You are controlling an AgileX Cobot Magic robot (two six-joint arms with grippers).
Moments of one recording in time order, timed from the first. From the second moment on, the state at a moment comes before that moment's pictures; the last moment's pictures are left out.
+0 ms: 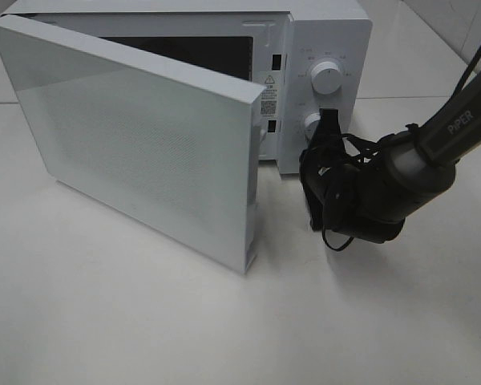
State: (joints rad) left arm 0.03 0.00 -0.50 -0.08 1.05 0.11; right arm 0.53 2.19 -0.94 0.69 -0.91 1.32
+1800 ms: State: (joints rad) left arm 0.03 0.00 -0.50 -0.08 1.05 0.11; right arm 0.57 1.97 -0.72 0.64 -0.86 1.35
